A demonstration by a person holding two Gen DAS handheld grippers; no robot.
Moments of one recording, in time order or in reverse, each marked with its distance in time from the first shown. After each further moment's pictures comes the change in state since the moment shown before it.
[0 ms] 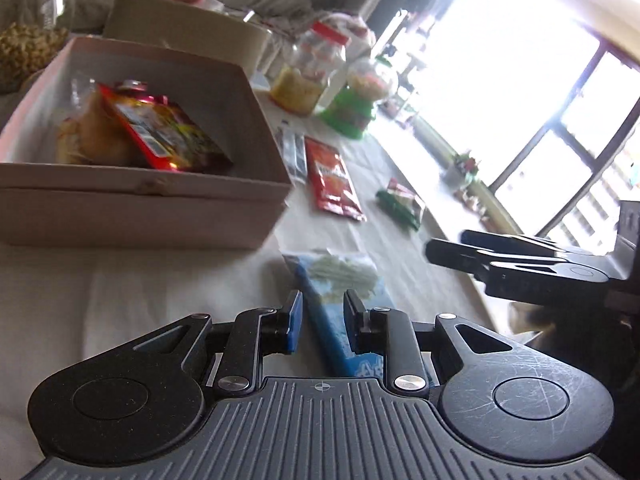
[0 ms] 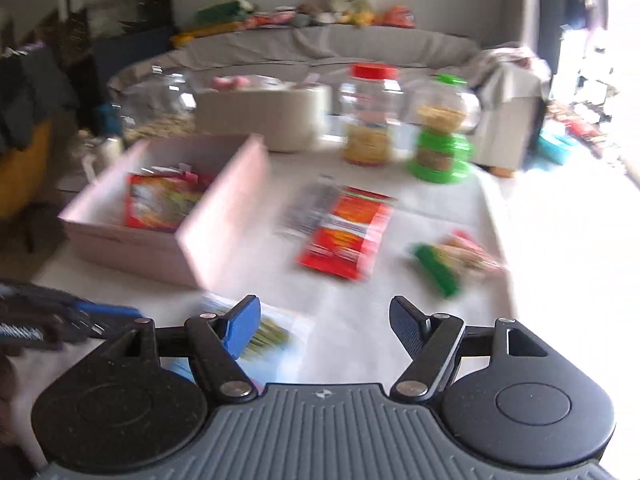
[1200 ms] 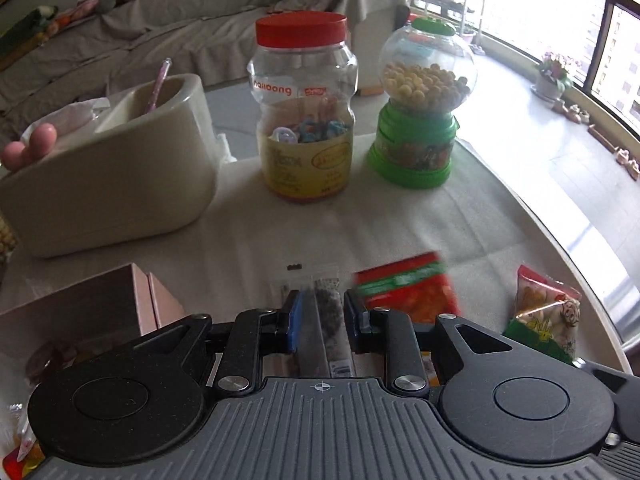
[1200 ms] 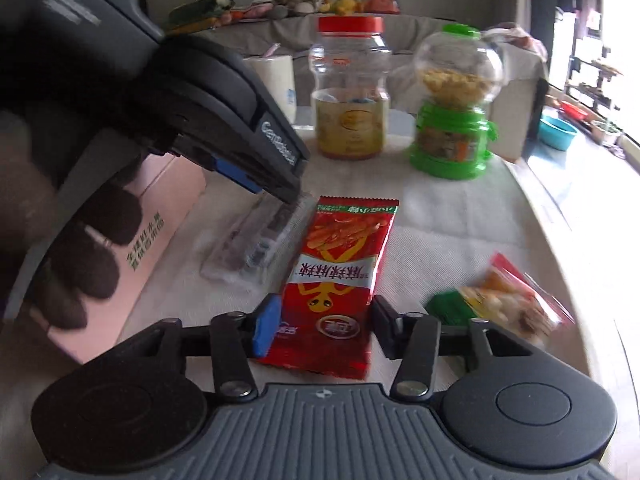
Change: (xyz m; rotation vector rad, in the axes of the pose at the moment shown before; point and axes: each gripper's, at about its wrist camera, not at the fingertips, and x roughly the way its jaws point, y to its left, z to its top) left arm 0.204 -0.054 0.175 0.325 0.139 0.382; right arm 0.134 -0.013 0.030 0.052 0.010 0.011
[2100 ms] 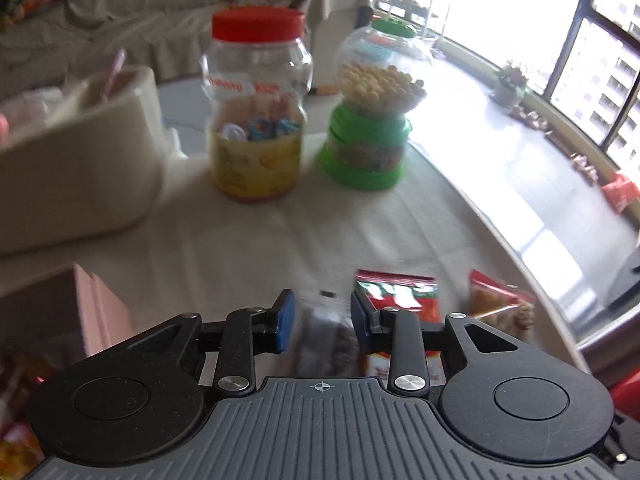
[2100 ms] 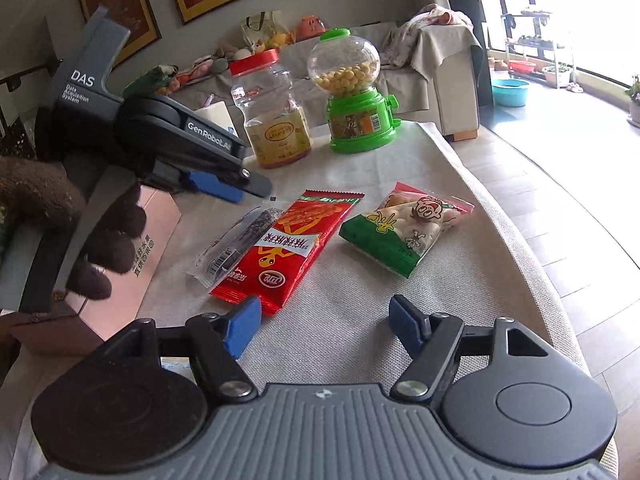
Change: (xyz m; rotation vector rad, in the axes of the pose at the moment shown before) left arm 0.003 -0.004 0.003 0.009 0.003 -0.146; right arm -0.058 -0.048 -0.059 0.293 -0.108 0.019
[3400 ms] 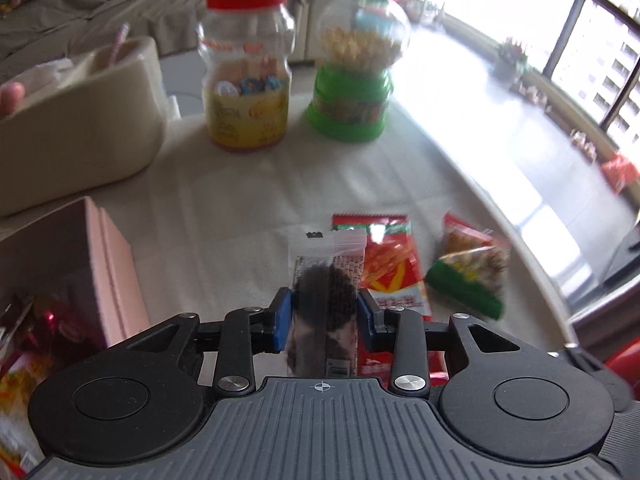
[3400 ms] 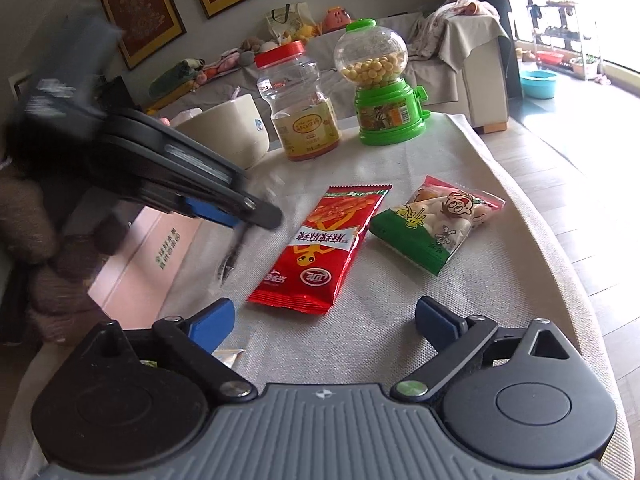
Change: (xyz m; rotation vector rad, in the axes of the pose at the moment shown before) left arm -0.038 -0.012 -0.025 -0.039 0.058 -0.033; right arm 0.007 -0.005 0.003 -0.001 0.026 0.108
